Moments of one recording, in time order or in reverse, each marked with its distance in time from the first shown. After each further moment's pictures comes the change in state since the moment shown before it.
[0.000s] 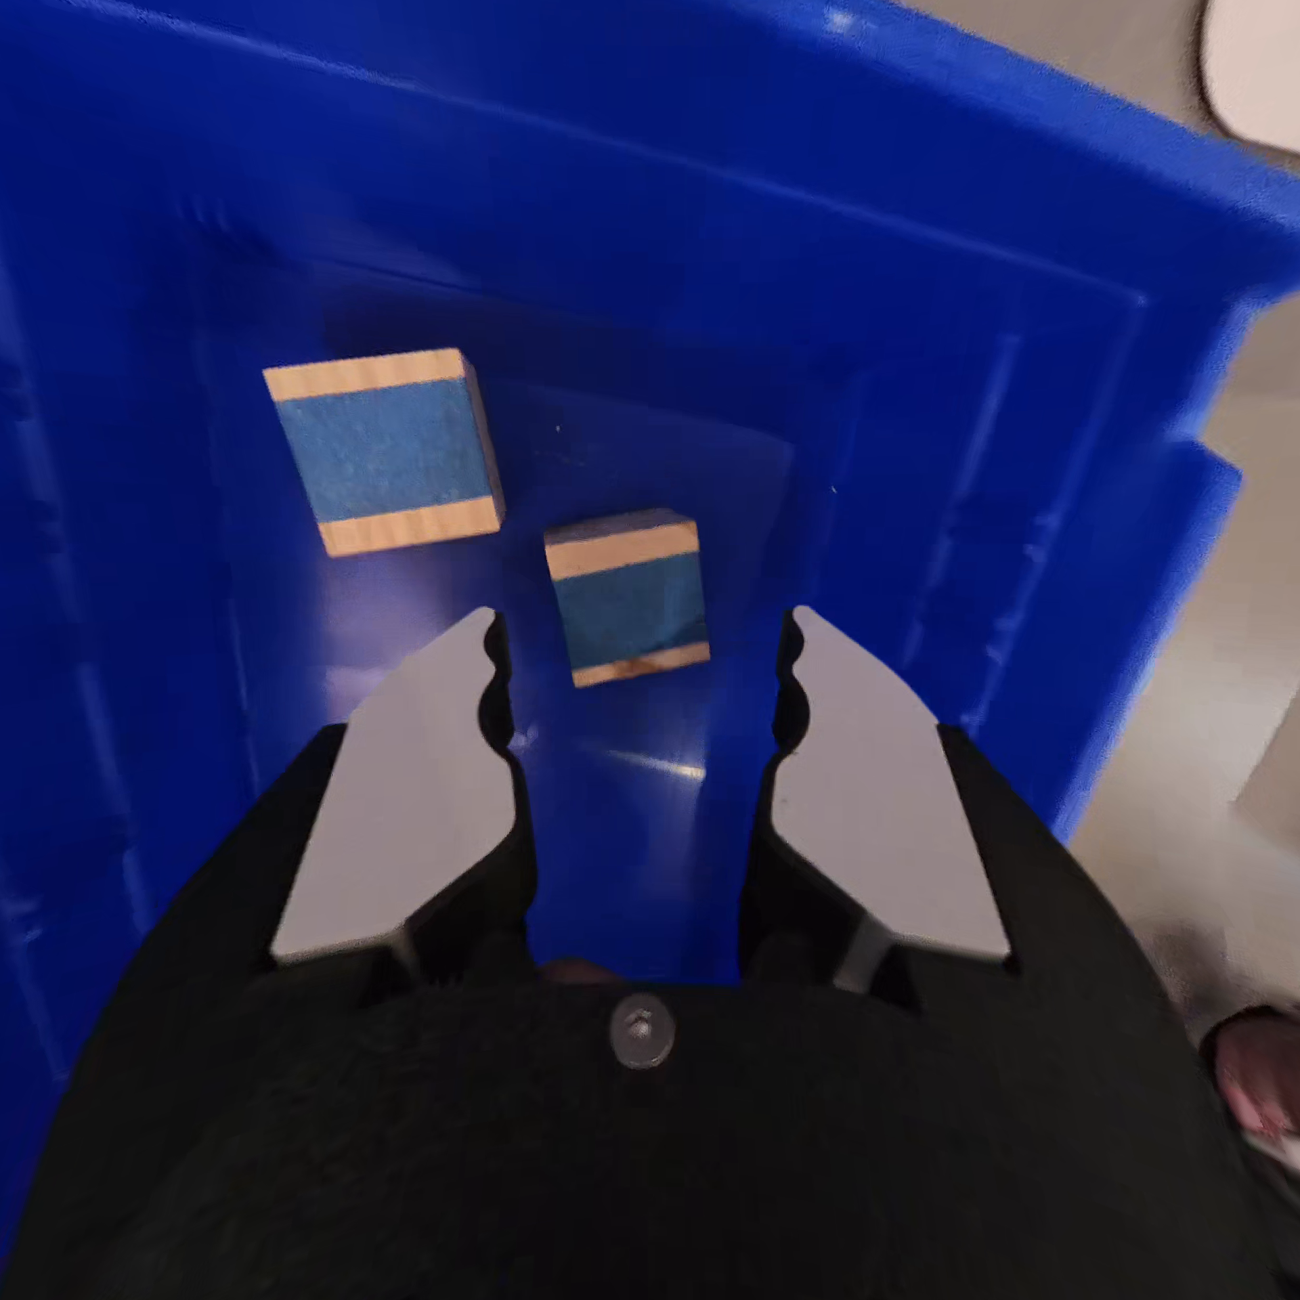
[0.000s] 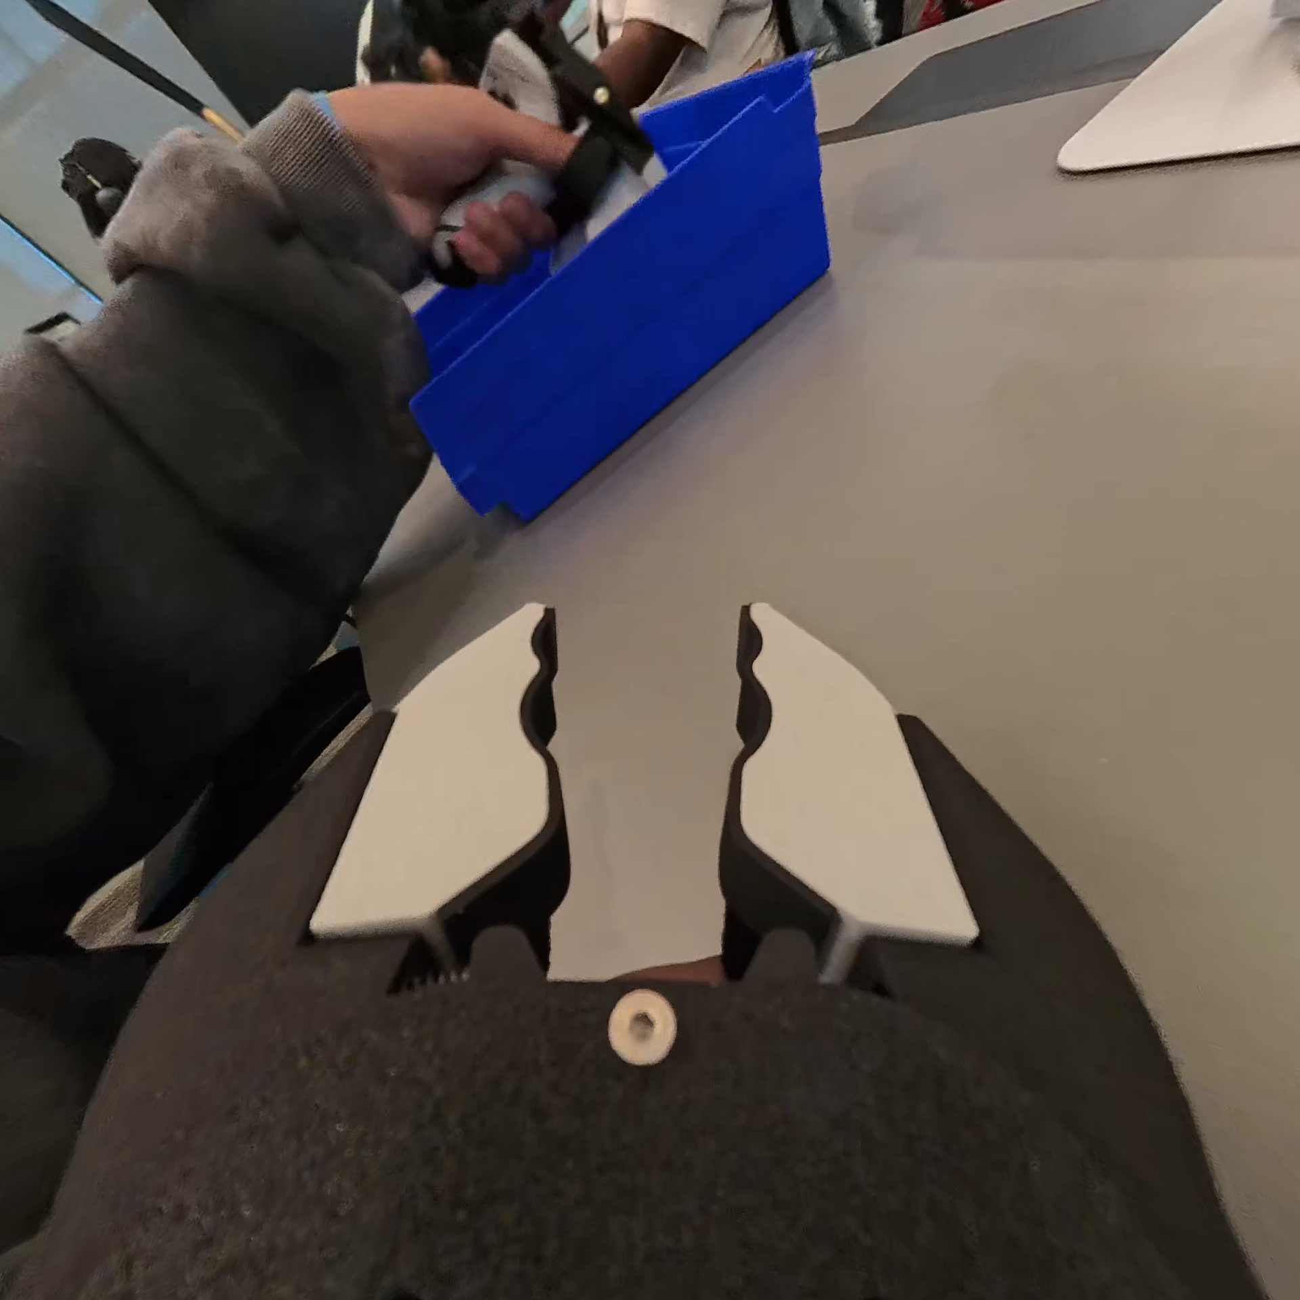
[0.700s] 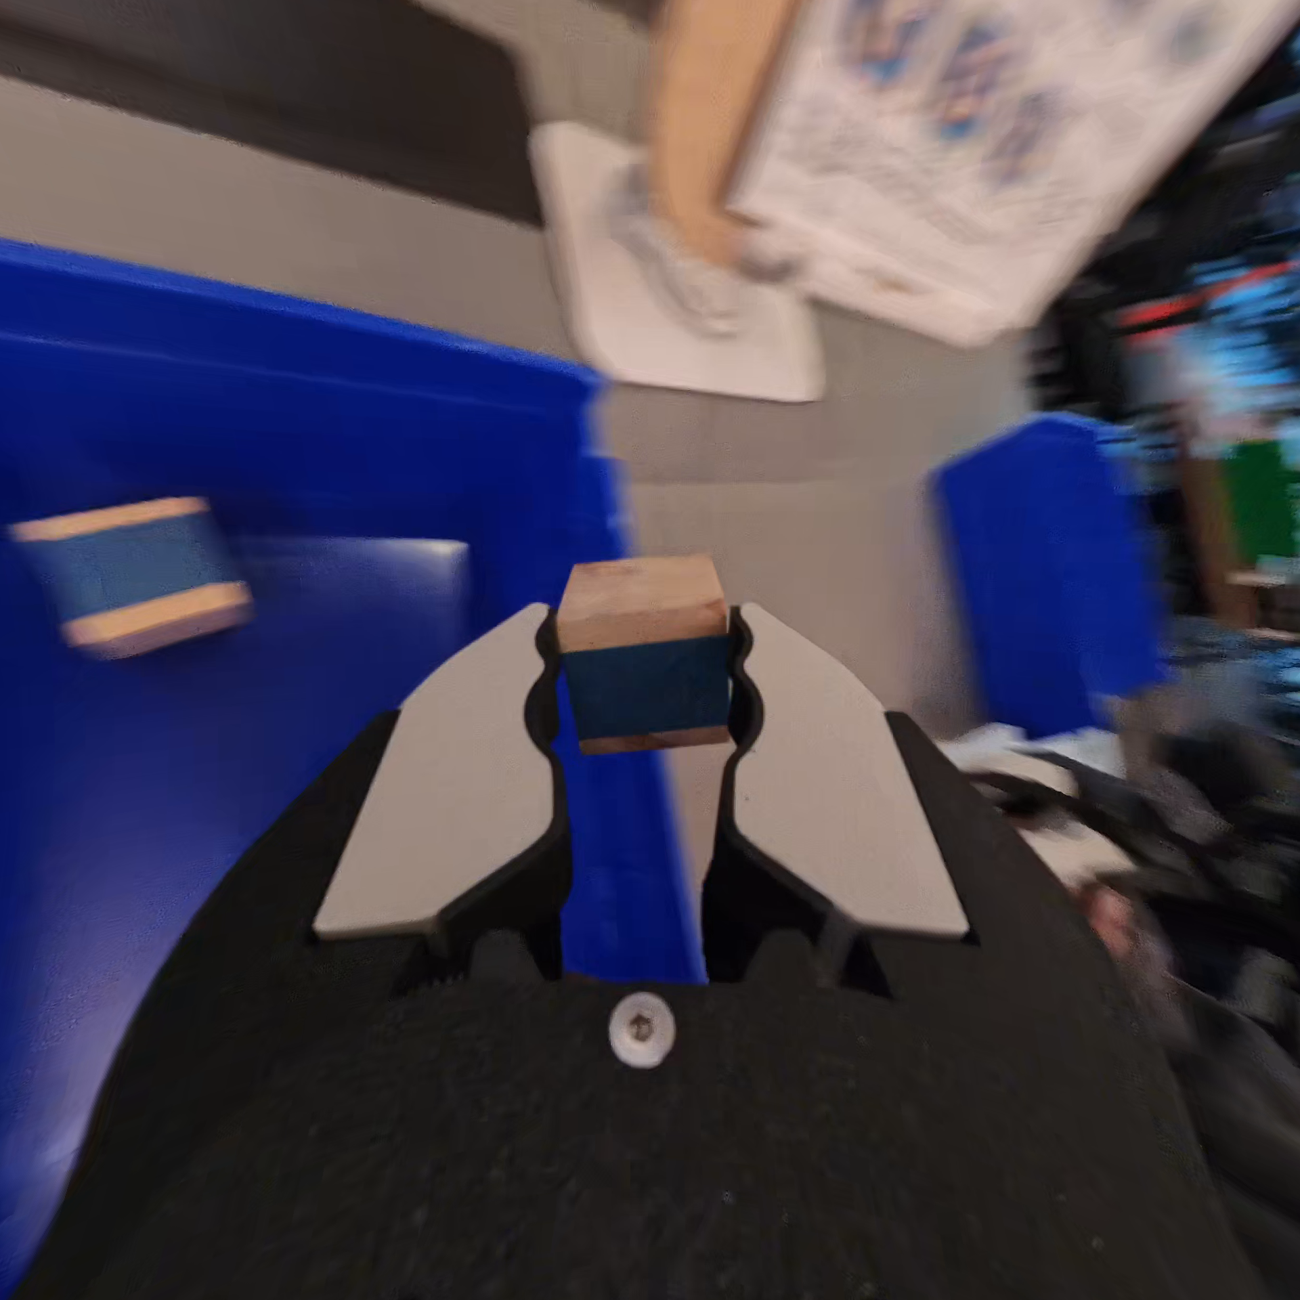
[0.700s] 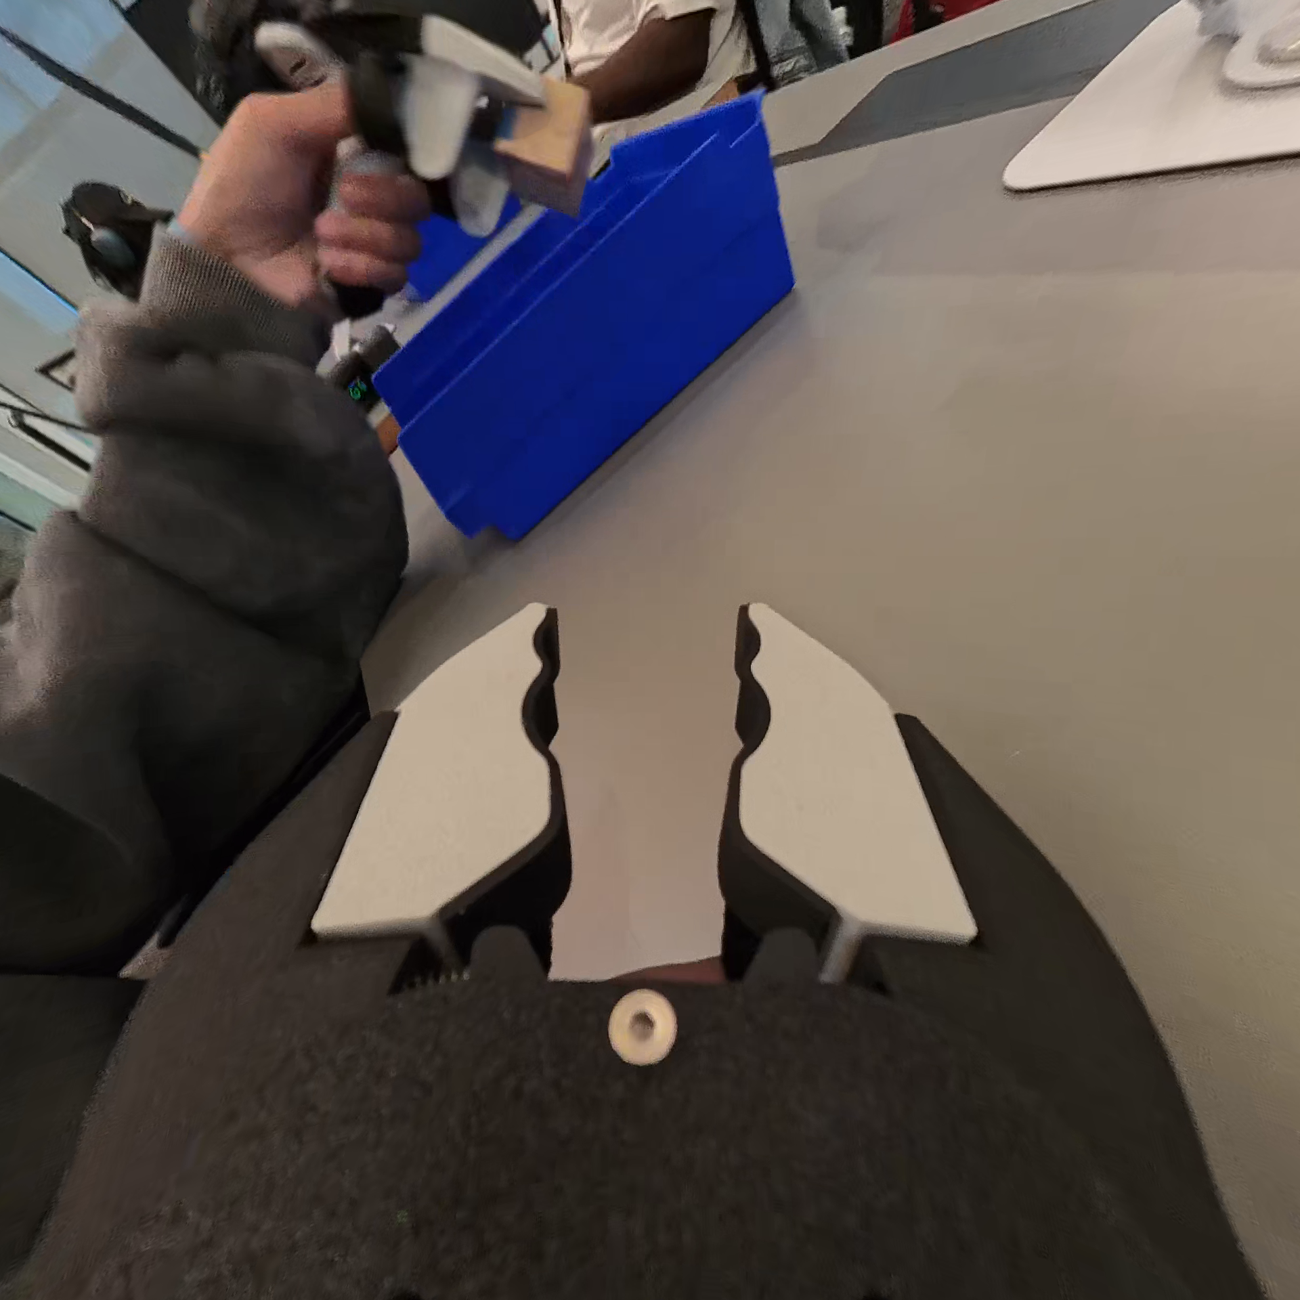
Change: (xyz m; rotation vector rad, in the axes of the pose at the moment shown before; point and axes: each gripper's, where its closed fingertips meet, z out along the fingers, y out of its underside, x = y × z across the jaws) left arm 0.071 0.004 -0.106 0.406 0.546 0.122; right arm 0.015 -0.014 -0.012 0.010 0.009 0.042
